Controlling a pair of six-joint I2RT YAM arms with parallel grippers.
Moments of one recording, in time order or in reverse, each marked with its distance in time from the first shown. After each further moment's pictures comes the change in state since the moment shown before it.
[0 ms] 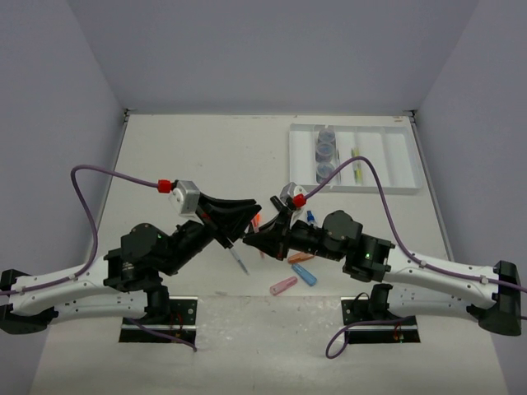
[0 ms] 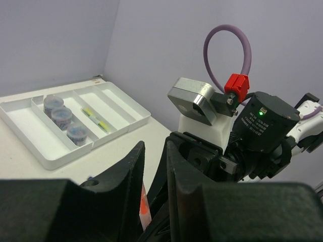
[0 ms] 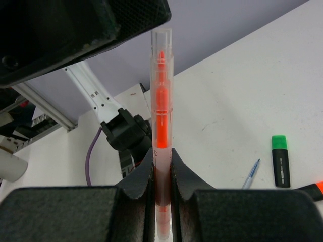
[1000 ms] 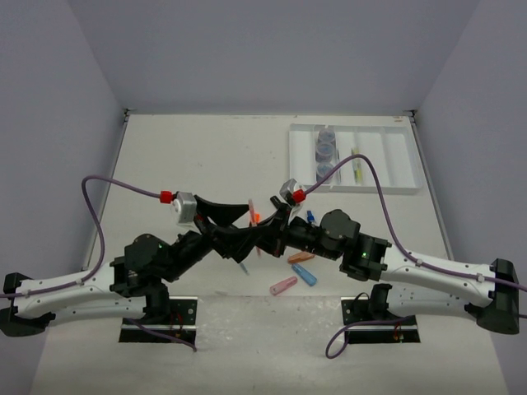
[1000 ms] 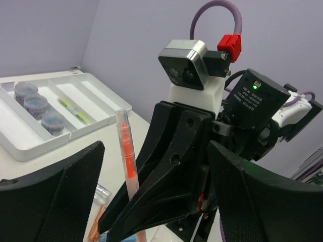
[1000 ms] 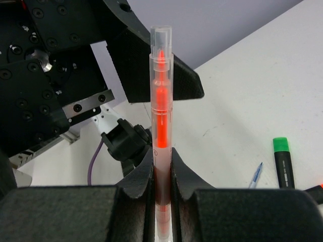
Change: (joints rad) left arm 0.001 -0.078 -0.176 0.125 0.054 -0.089; right arm 0.001 0.026 0.007 0.036 0.041 0.048
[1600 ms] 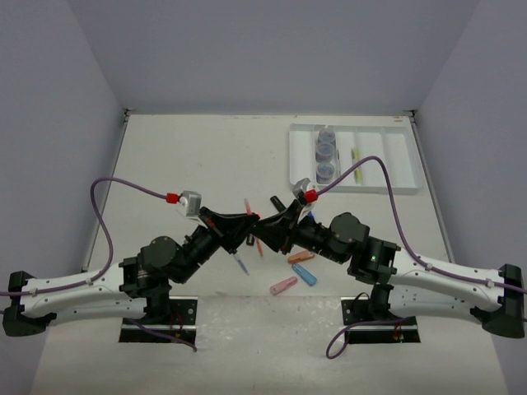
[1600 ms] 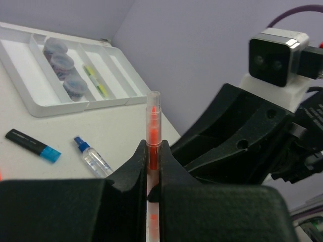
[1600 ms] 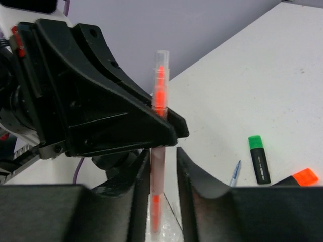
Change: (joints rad) left arm 0.004 0.027 -0.059 -0.039 -0.190 -0.219; right arm 0.000 -0.074 -0.027 -0.037 0.123 -0.018
